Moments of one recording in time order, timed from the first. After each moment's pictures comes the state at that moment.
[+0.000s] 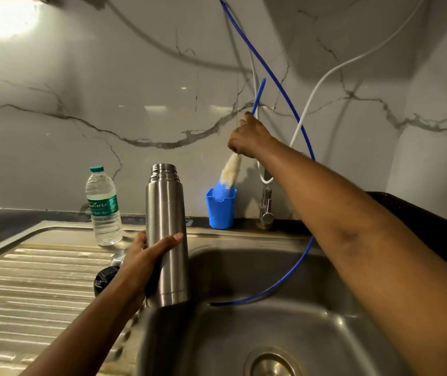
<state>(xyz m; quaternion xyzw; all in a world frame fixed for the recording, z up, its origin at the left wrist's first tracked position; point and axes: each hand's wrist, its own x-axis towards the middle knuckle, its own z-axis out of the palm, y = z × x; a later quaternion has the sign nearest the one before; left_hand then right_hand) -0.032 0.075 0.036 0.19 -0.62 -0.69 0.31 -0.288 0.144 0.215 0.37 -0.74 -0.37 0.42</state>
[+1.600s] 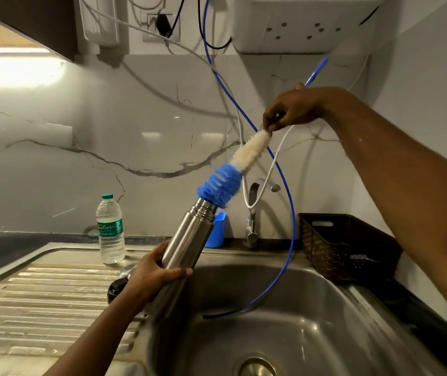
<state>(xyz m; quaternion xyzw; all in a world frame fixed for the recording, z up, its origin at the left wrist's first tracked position) -0.007 0.087 0.053 0.16 -0.81 -0.50 0.27 -0.198 0.314 0.355 0.50 -0.83 -0.07 0.23</state>
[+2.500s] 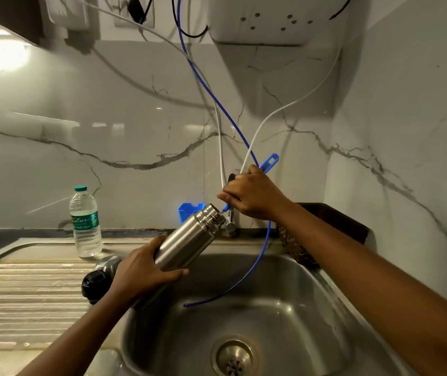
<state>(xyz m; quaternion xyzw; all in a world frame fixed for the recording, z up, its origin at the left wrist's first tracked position) -0.009 0.123 0.058 0.15 -0.92 -0.22 0.29 -0.187 0.305 0.172 0.57 -0.71 -0.01 0.40</state>
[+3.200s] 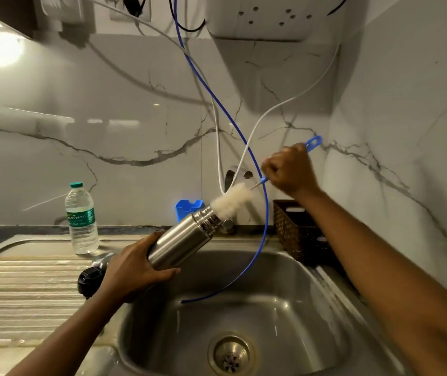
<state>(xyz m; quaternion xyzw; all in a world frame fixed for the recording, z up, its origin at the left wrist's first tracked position) -0.007 0.113 0.053 0.14 -0.93 -0.17 0.30 -0.237 0.349 0.190 0.41 -0.70 0.09 0.58</state>
